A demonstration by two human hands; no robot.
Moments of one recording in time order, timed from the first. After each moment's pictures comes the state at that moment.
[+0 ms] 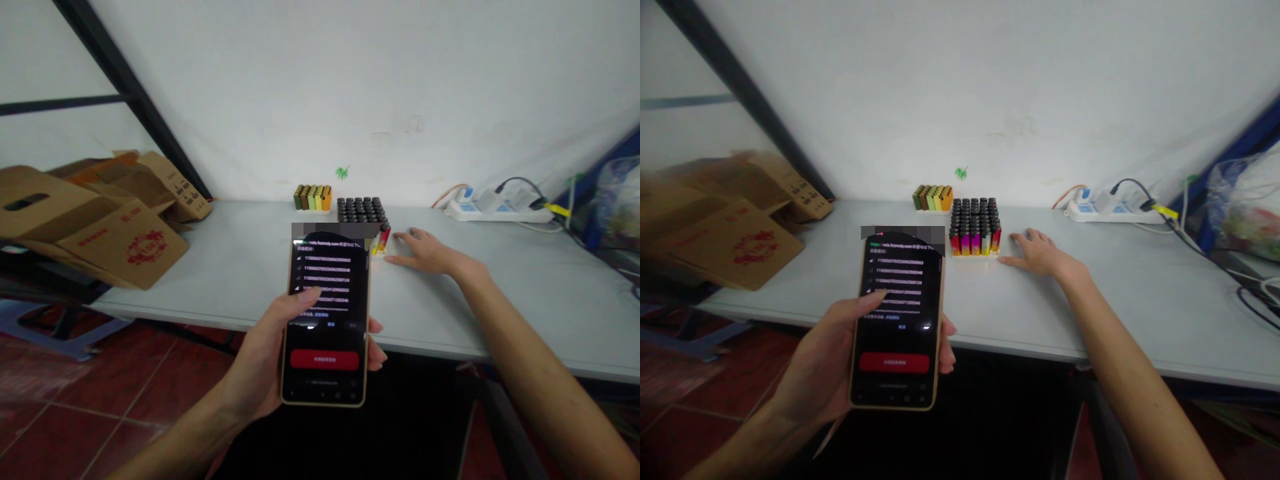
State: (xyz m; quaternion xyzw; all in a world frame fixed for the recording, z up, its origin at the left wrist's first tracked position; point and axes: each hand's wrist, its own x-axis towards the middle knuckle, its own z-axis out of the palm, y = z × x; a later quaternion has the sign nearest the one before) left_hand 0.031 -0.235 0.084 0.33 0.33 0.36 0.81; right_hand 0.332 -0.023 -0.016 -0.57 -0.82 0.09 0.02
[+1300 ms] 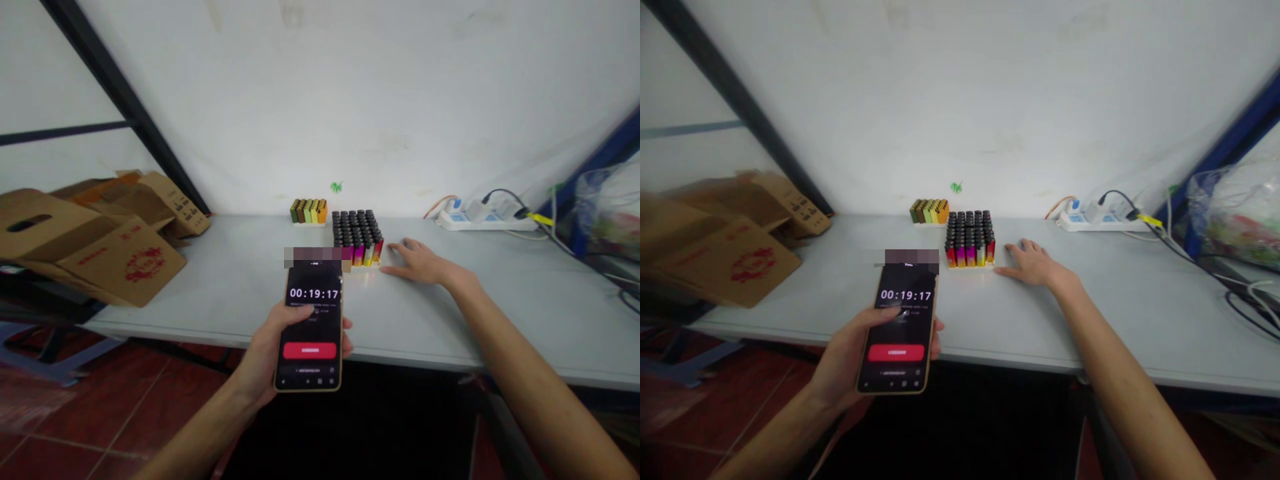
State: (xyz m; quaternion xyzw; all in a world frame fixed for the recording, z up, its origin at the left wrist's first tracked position) left_hand 0.027 -0.216 0.055 0.32 0.37 0.45 0.74; right_hand 0.329 -0.028 -0.018 -0.57 -0.81 0.08 0.04
